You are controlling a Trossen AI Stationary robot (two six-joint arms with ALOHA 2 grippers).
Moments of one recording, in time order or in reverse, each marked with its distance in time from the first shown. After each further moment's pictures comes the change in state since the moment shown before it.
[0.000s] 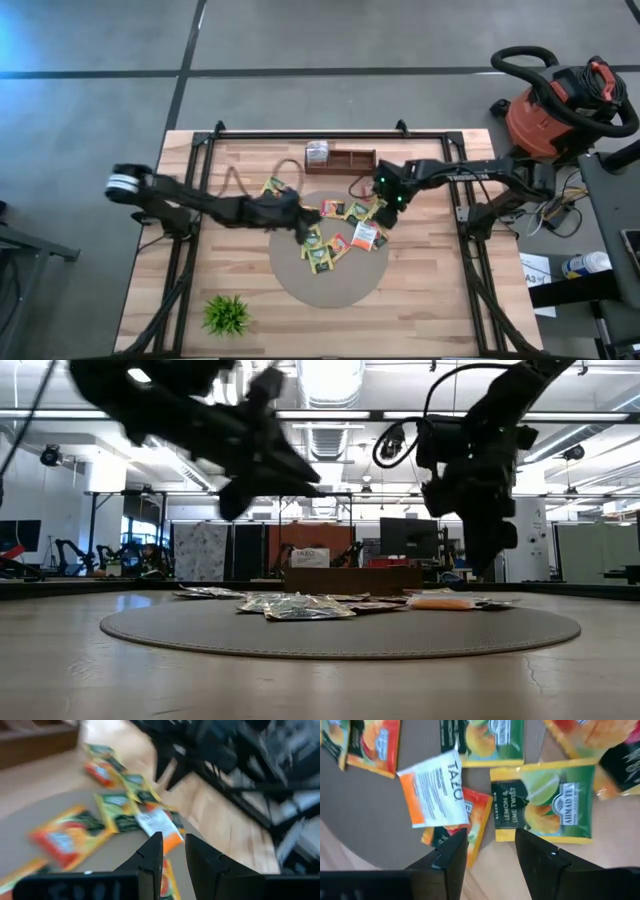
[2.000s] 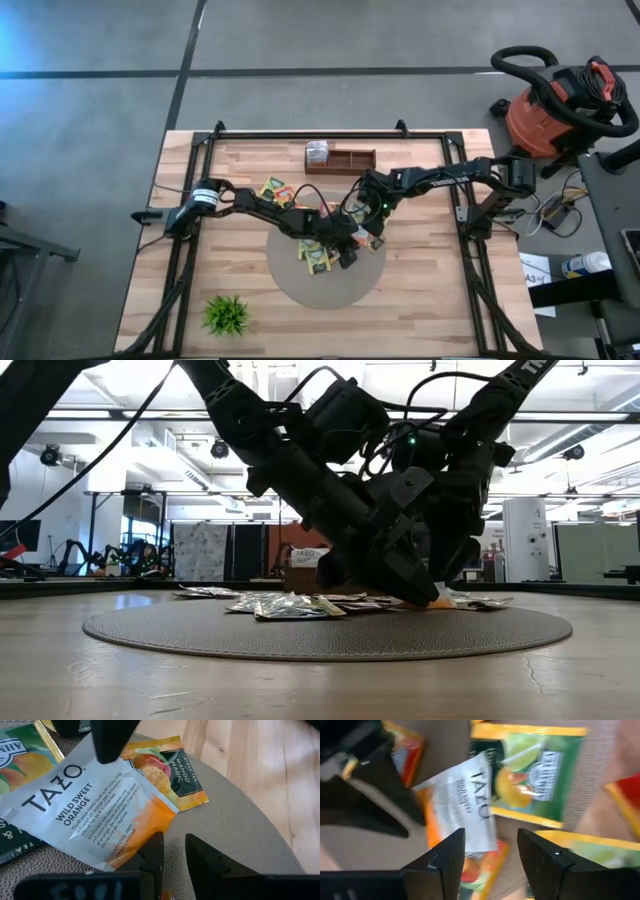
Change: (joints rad) left arm 0.007 0.611 0.602 -0.321 0.202 0.165; right arm 0.059 0.158 0.049 0.207 0.016 -0.056
